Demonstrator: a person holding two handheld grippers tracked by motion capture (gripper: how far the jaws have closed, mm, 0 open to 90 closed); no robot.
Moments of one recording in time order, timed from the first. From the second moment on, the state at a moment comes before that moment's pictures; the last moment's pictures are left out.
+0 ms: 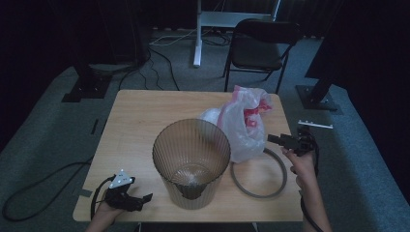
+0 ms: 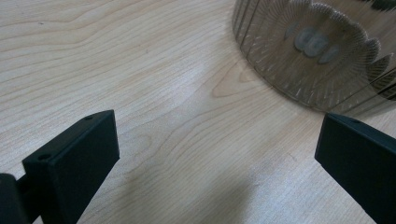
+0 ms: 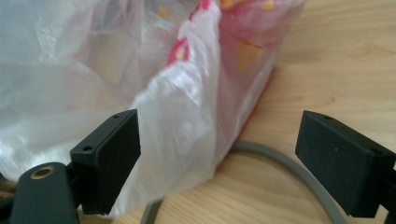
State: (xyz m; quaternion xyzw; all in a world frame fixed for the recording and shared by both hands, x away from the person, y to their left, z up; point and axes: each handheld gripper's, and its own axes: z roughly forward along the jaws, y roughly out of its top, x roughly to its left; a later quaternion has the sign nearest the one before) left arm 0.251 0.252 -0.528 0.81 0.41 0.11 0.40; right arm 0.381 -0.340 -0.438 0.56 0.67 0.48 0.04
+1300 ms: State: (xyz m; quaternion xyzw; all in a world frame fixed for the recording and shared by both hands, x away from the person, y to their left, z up) left arm 0.252 0.253 -0.528 0.81 0.42 0.10 0.40; right arm 0.336 -0.369 -0.507 0.62 0.69 0.35 0.09
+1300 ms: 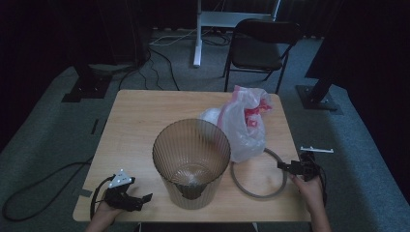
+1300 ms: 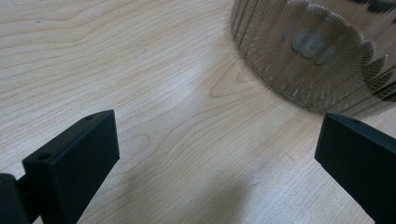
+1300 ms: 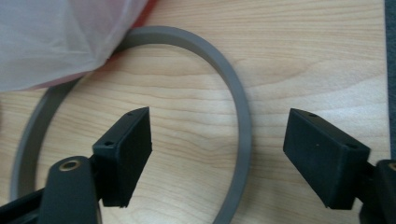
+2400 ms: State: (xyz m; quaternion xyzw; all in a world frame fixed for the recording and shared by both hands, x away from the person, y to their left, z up) left arm 0.252 0.253 -0.528 0.81 0.42 0.10 0.40; right arm 0.343 -0.340 -0.521 0.59 0.76 0.21 0.16
